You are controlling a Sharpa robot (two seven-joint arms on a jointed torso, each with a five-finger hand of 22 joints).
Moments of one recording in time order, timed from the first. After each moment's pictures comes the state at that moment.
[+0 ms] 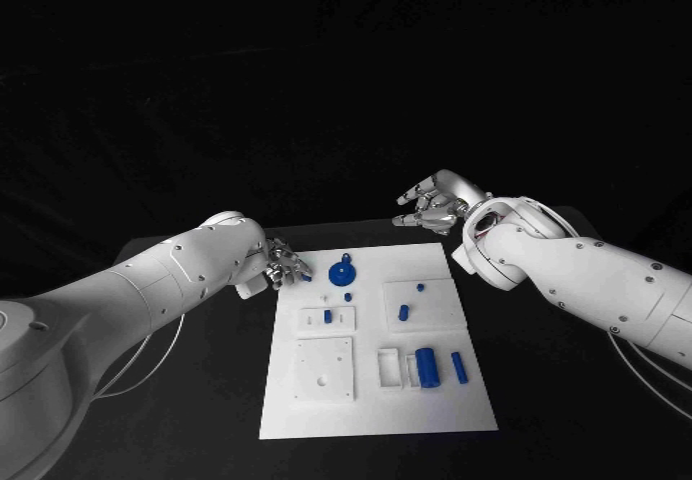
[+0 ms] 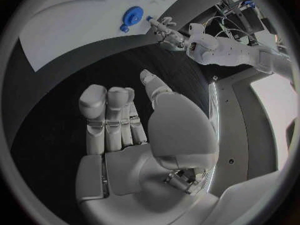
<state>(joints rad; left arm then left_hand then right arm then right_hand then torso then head) 1.37 -0.26 -0.15 0.61 -0.81 0.18 -0.34 1.16 0.10 0.20 -0.08 0.29 1.16 0.02 0.09 0.69 1.47 -0.06 0.51 0.43 1.29 -0.11 1.23 0.47 0.01 1.20 -0.14 0.49 1.31 1.17 -0.74 0.28 1.37 -1.31 -0.36 -0.22 1.31 -0.16 0.19 -0.03 0.27 1.03 0.11 0.07 0.06 1.13 0.01 0.91 0.88 1.43 -0.07 0.89 0.89 0.08 1.47 -0.09 0.84 1.31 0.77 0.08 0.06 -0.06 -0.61</state>
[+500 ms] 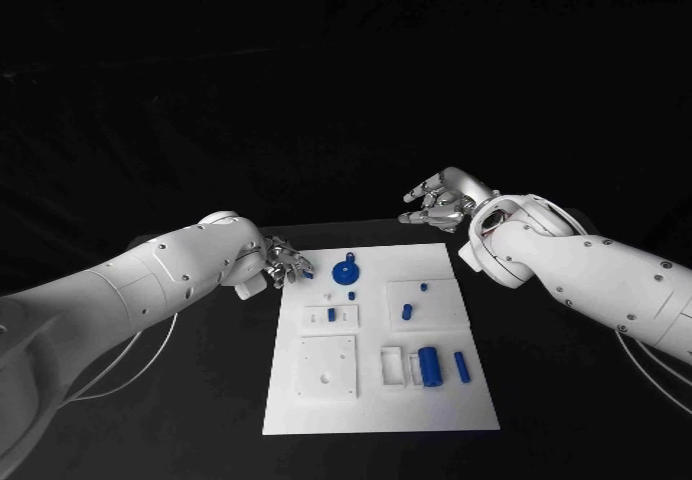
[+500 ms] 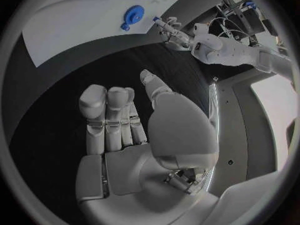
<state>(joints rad) 1.38 -0.35 -0.14 0.78 -0.76 0.12 -0.35 1.11 0.05 0.28 -0.08 0.42 1.18 0.03 0.09 0.81 1.47 -0.06 0.51 0.43 1.31 -0.13 1.23 0.49 0.01 1.20 -0.14 0.52 1.31 1.17 -0.76 0.28 1.37 -1.31 -0.36 -0.22 1.31 -0.16 0.19 -0.03 0.27 1.03 0.11 0.07 0.06 1.13 0.01 0.91 0.88 1.43 -0.07 0.89 0.89 0.08 1.47 -0.09 0.84 1.31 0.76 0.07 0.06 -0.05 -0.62</state>
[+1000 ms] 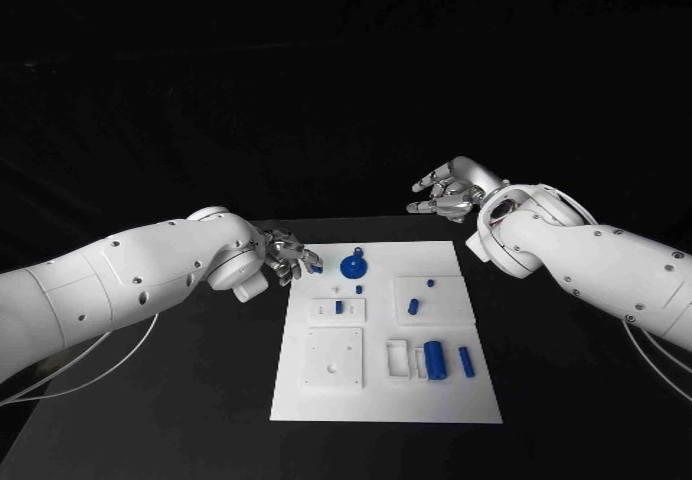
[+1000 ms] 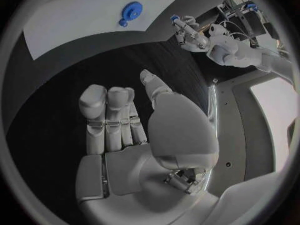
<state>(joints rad) 1.42 -0.55 -0.15 1.17 -0.71 -0.02 -0.41 1.08 0.02 0.29 -0.10 0.52 1.19 0.05 0.08 0.86 1.47 -0.06 0.56 0.40 1.34 -0.14 1.22 0.53 0.01 1.21 -0.15 0.54 1.31 1.17 -0.76 0.28 1.35 -1.31 -0.36 -0.22 1.31 -0.16 0.19 -0.03 0.28 1.03 0.11 0.07 0.06 1.13 0.01 0.91 0.88 1.43 -0.07 0.89 0.89 0.08 1.47 -0.09 0.84 1.31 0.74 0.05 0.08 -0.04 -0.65</state>
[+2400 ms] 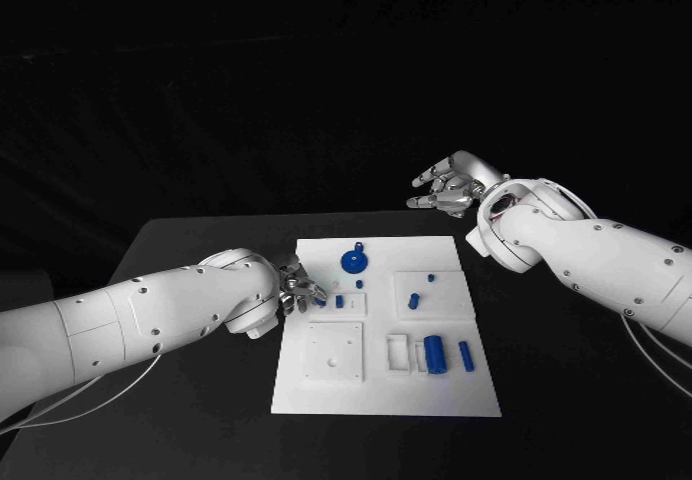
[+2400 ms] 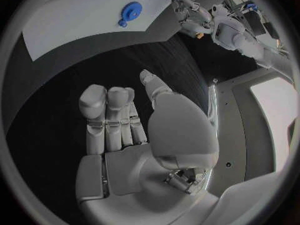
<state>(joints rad) 1.33 -0.55 -0.21 1.27 -0.89 -0.17 -0.48 1.06 0.01 0.32 -0.14 0.53 1.20 0.05 0.07 0.85 1.48 -0.06 0.58 0.39 1.36 -0.13 1.21 0.55 0.01 1.22 -0.15 0.55 1.31 1.17 -0.76 0.28 1.35 -1.31 -0.36 -0.22 1.31 -0.16 0.19 -0.03 0.29 1.03 0.11 0.07 0.06 1.13 0.01 0.91 0.88 1.43 -0.07 0.89 0.89 0.08 1.47 -0.09 0.84 1.31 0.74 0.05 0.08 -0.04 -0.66</state>
